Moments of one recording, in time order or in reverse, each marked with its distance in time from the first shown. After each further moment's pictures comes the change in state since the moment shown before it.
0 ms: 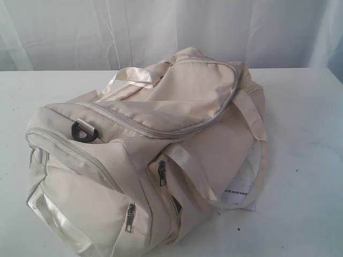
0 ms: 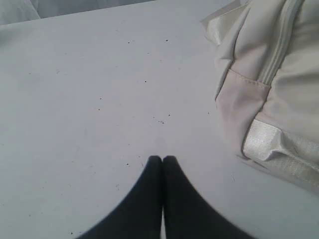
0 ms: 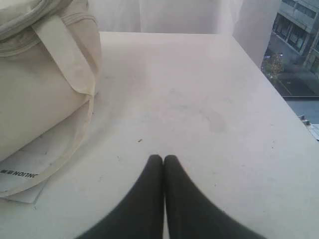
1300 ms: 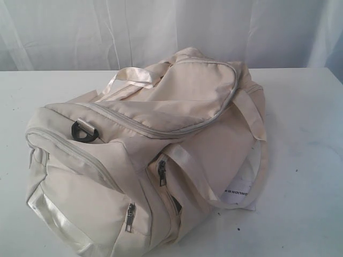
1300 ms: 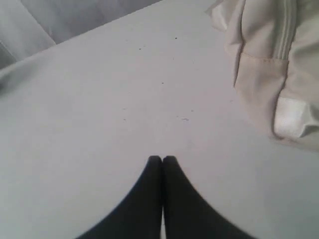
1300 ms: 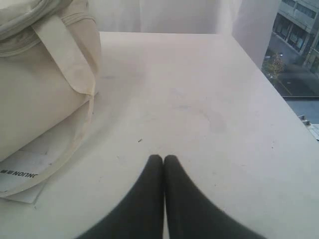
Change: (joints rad) left arm 0.000 0.000 0.000 0.132 -0.011 0.160; right arm 0.000 0.000 0.000 0.000 0.000 0.000
